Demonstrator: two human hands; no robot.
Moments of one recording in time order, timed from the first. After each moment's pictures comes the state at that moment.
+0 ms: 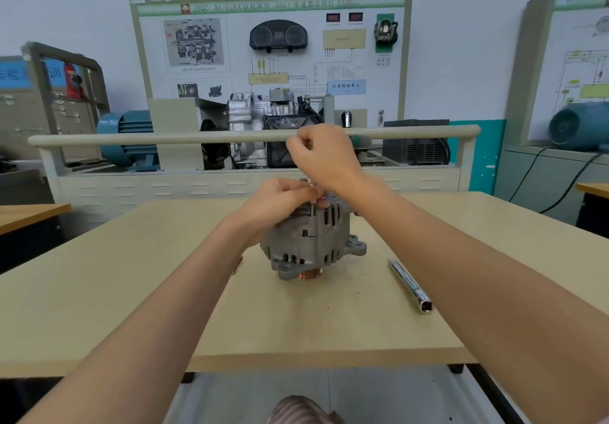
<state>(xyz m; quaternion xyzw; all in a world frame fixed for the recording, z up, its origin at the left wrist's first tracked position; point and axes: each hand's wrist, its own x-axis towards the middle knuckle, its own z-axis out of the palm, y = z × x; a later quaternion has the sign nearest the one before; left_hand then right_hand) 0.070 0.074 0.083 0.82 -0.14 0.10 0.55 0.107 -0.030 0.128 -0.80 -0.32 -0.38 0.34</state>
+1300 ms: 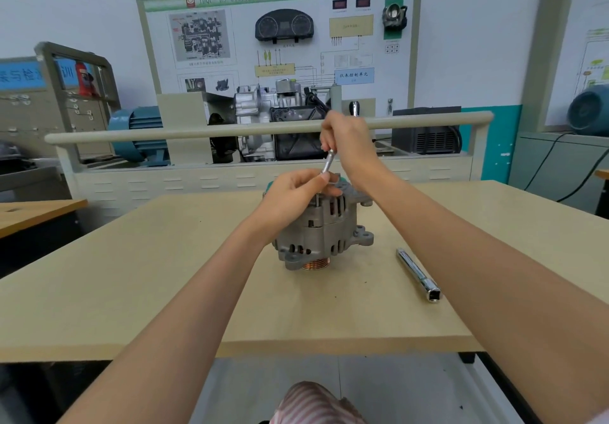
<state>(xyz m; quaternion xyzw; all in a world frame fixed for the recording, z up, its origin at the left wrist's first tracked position) 0.074 0.063 0.071 0.81 -0.18 0.16 0.53 0.108 -0.045 0.124 -0.66 -0.27 -0.21 0.67</state>
